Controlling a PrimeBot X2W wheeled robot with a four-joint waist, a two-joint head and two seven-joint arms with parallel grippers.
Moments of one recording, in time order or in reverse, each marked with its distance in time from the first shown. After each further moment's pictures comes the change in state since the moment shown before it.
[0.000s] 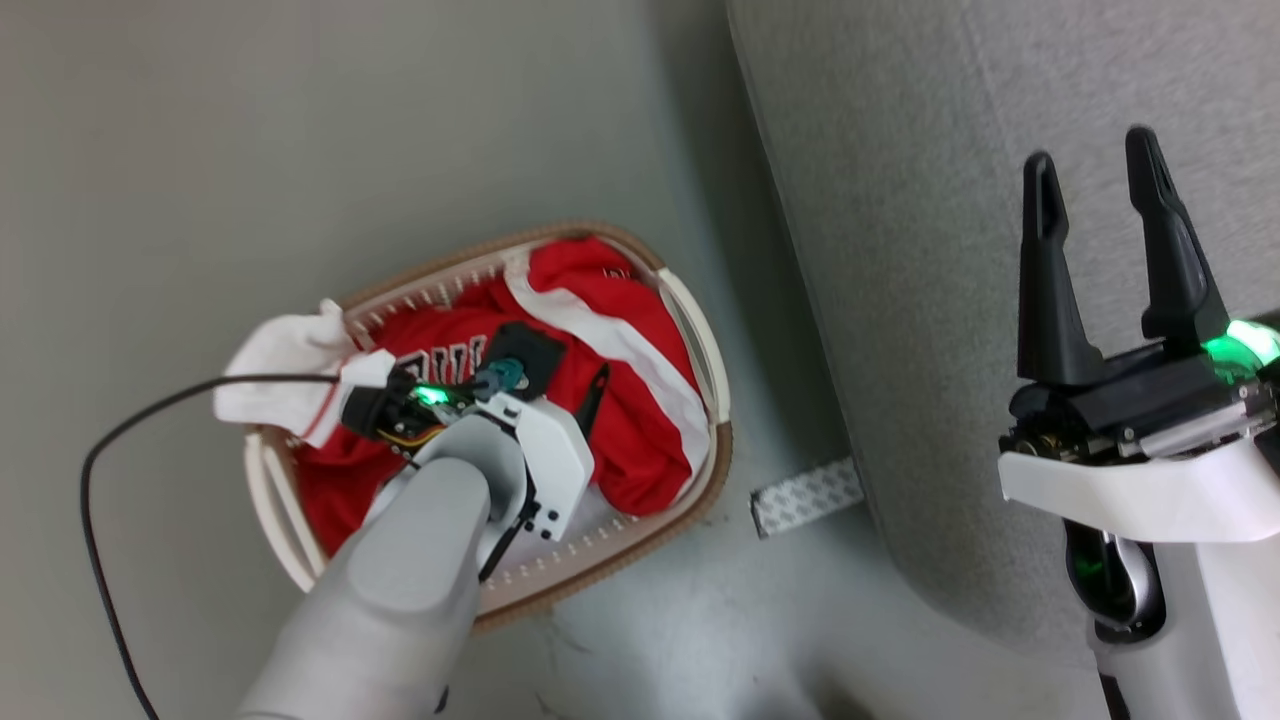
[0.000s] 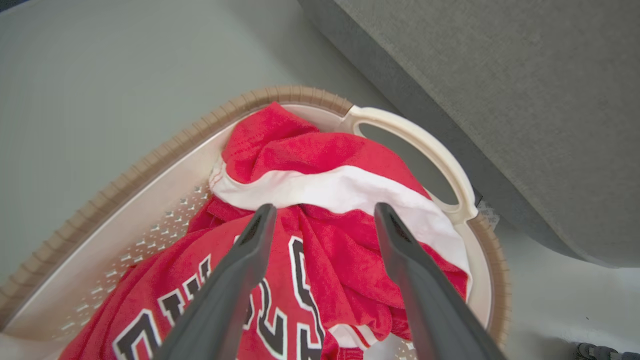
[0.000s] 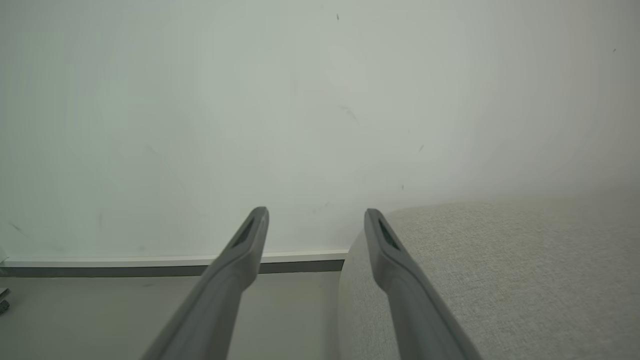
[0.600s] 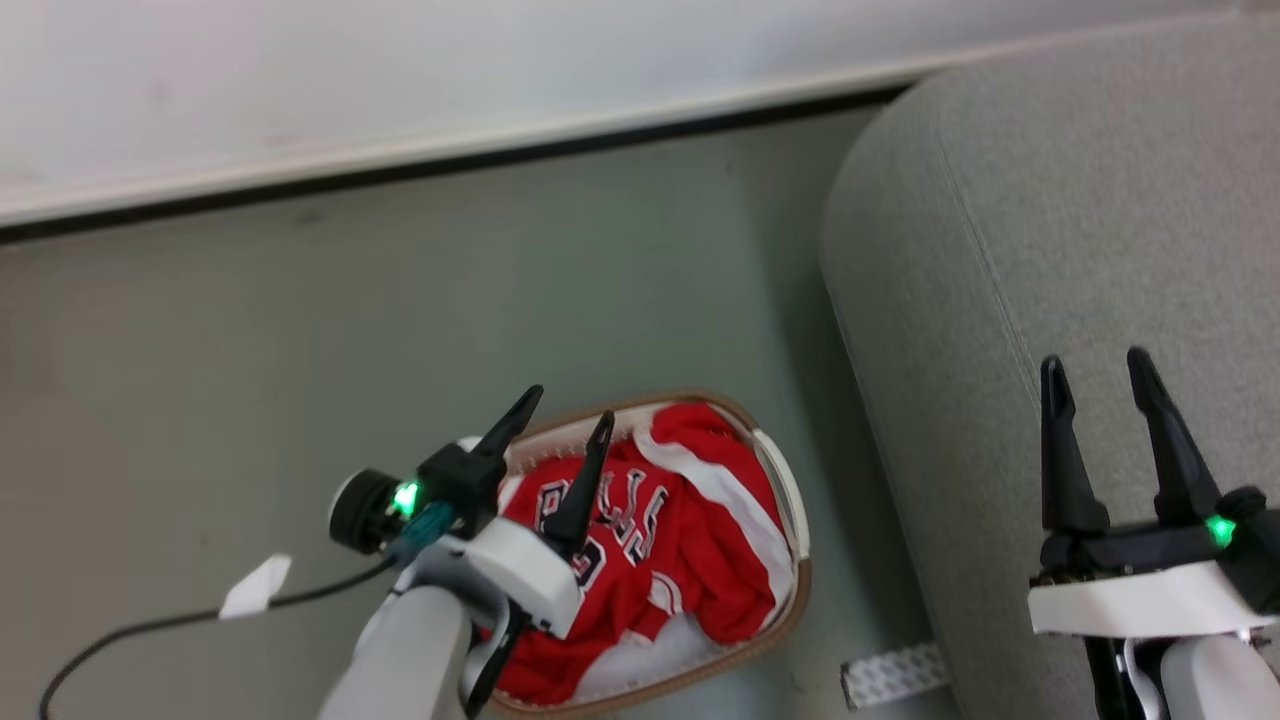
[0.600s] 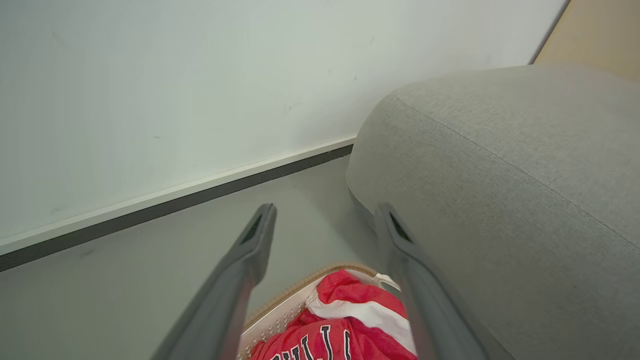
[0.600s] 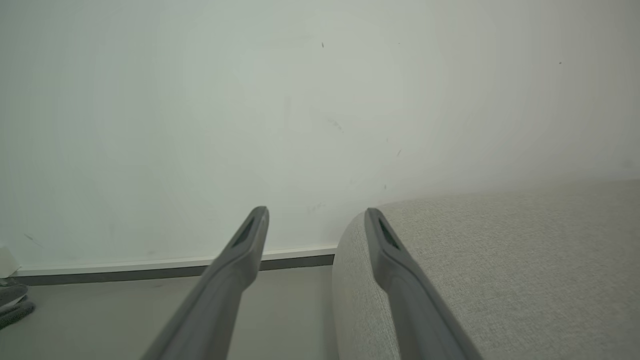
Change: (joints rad) left arm 0.377 0.001 0.187 -0.442 -0.012 -0.024 -0.180; right arm 0.239 -0.004 -0.118 0.155 -0.079 0.000 0.000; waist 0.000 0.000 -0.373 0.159
